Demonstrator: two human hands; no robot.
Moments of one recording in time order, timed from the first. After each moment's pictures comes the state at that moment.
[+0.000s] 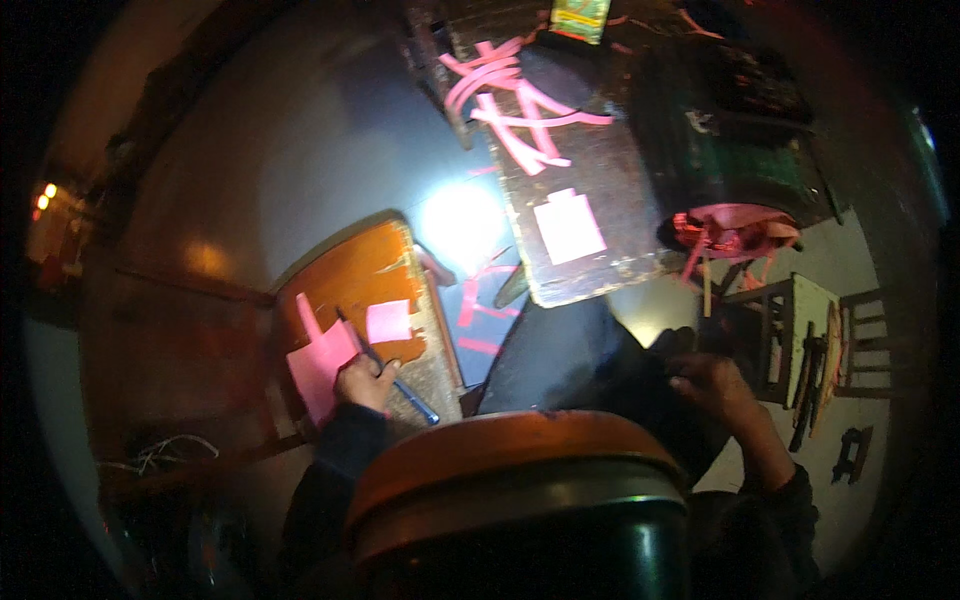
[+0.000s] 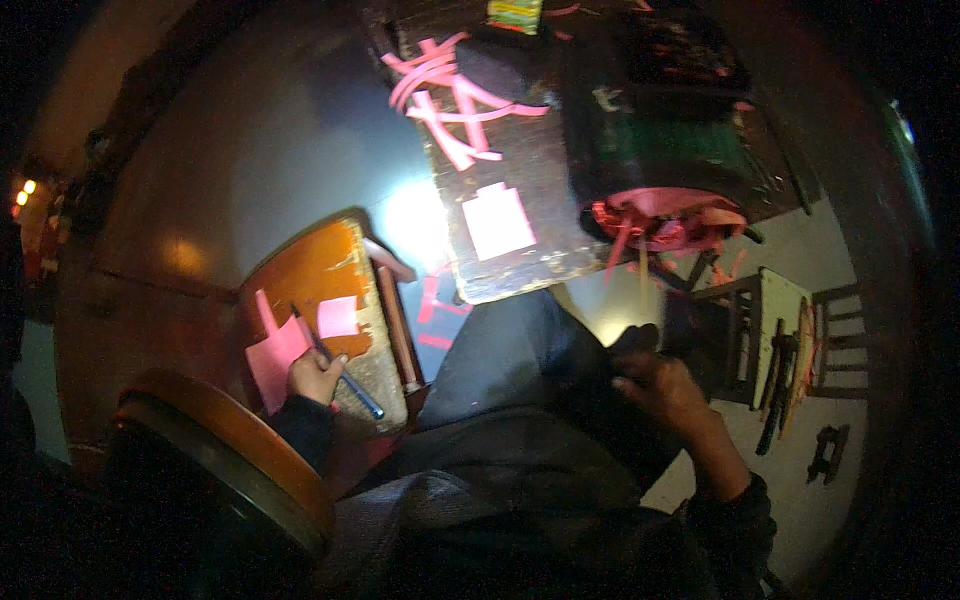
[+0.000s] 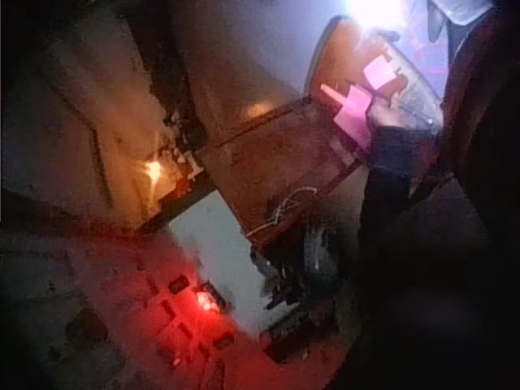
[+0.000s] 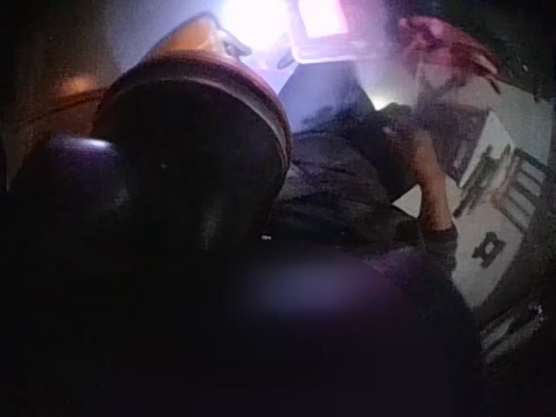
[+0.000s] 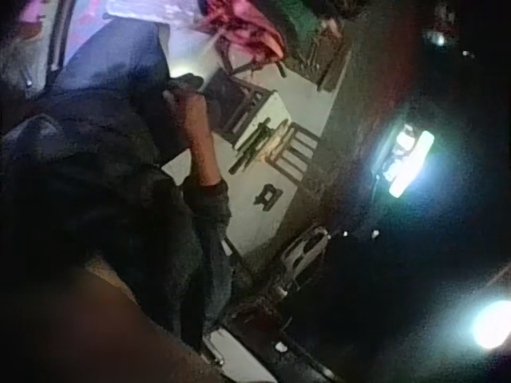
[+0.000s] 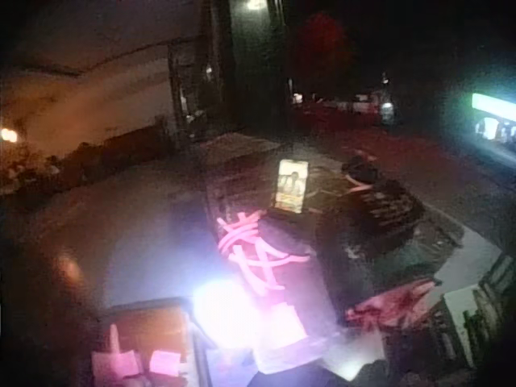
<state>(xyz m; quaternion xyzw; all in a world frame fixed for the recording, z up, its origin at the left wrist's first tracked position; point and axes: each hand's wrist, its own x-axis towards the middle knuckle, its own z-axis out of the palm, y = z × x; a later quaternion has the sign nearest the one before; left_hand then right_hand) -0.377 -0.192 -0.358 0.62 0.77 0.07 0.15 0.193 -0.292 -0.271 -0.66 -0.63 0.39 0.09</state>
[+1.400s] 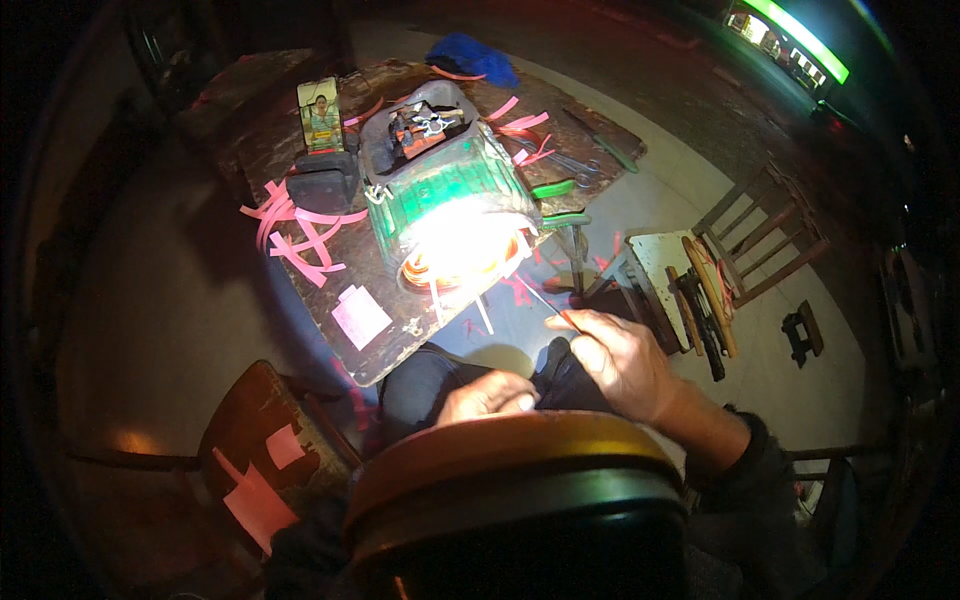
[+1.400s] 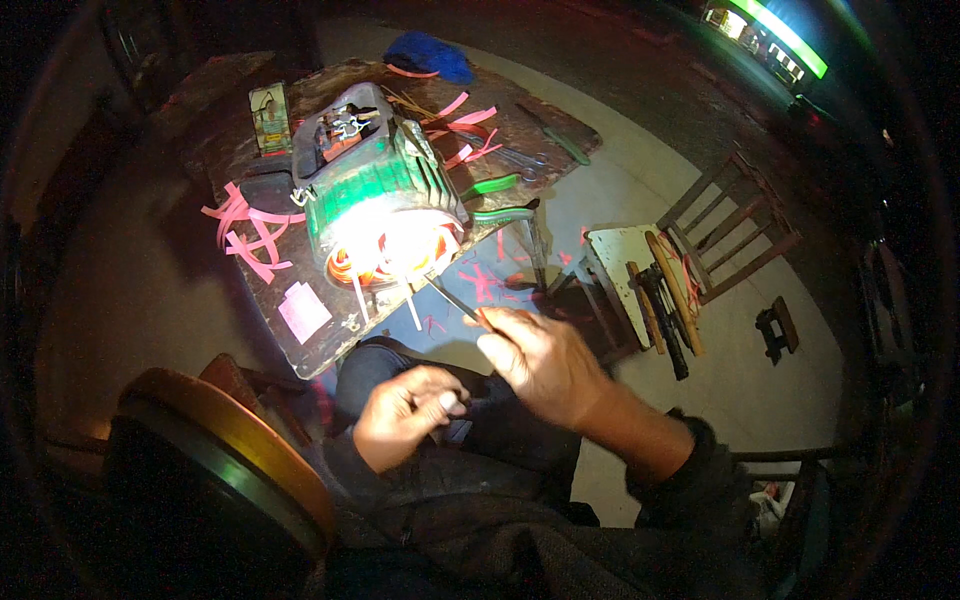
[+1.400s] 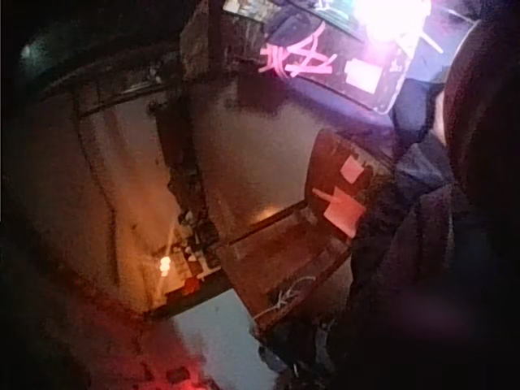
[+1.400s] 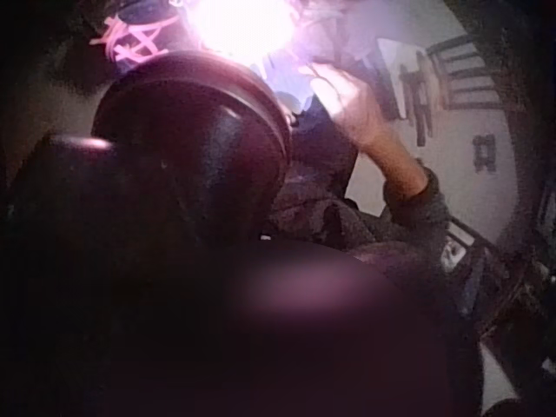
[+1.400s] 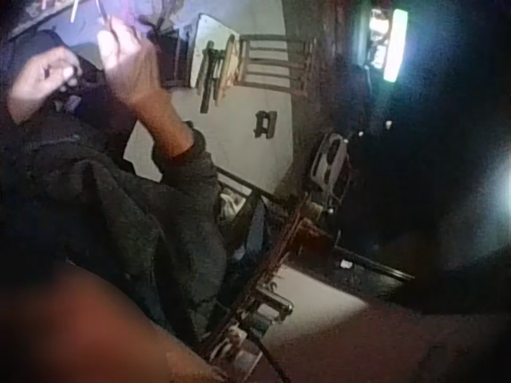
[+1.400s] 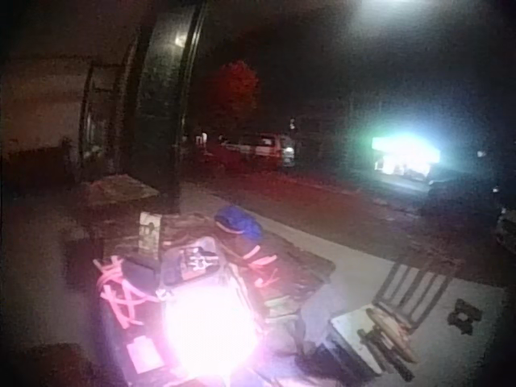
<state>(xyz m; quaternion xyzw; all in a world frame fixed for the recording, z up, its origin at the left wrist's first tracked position) -0.030 -0.213 -0.236 0.58 0.19 0.12 0.79 0.189 -0.321 -0.146 -0.66 -0.66 0.08 0.35</state>
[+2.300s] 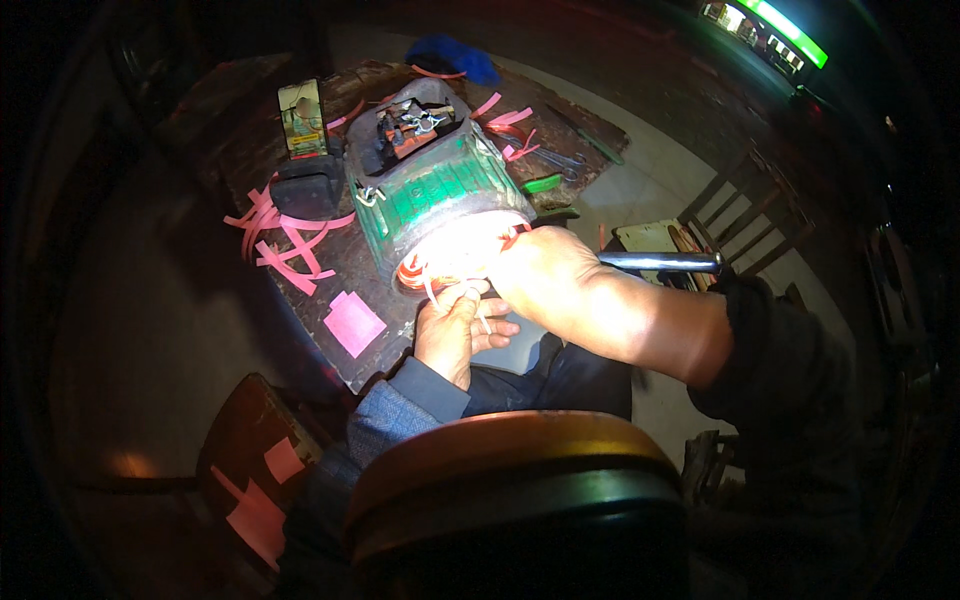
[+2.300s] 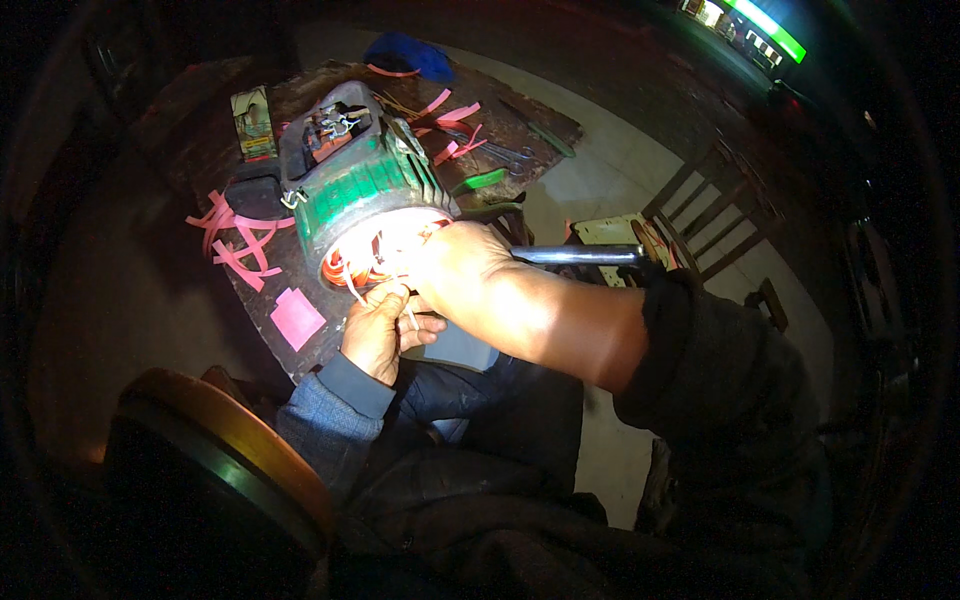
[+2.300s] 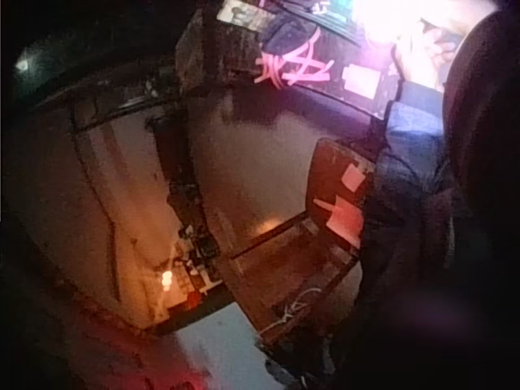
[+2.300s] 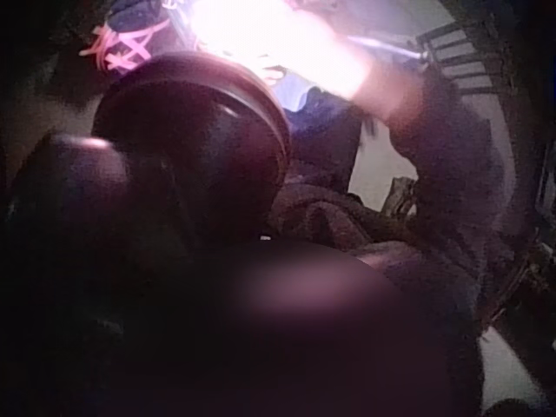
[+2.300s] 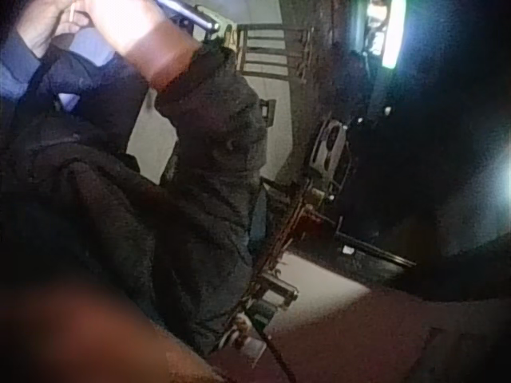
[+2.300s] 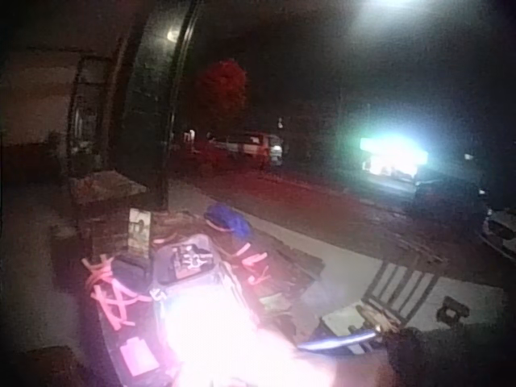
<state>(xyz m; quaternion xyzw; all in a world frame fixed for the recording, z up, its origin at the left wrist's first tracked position) 0.029 -0.133 -0.239 0.40 0.28 0.23 0.84 0.178 -0.190 -0.116 -0.65 -0.75 -0.05 -0.13</state>
